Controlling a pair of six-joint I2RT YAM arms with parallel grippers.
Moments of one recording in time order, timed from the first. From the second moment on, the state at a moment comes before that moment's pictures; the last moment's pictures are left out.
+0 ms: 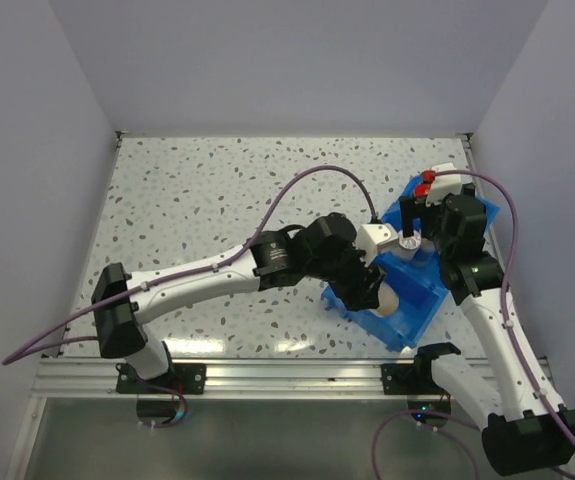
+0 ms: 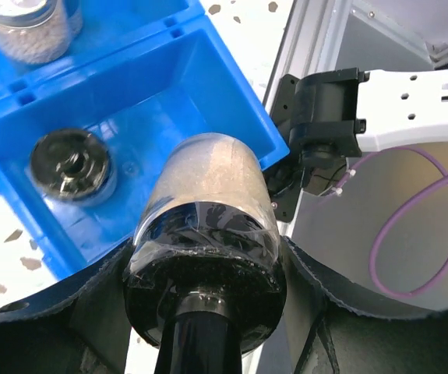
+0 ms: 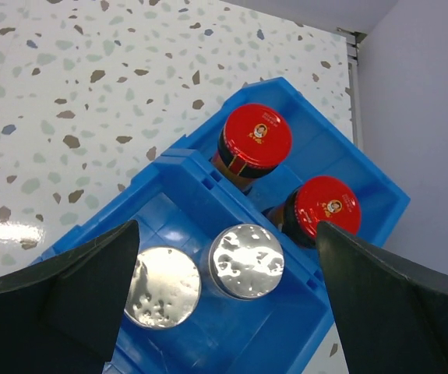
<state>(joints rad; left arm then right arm) -1.17 1.59 1.47 -0.47 0.24 -0.26 0.16 0.87 0.86 -0.34 0.17 -0.21</state>
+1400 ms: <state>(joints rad) -1.28 2.12 1.88 -0.58 0.07 0.01 0.13 0.86 0.84 -0.32 0.26 -0.18</state>
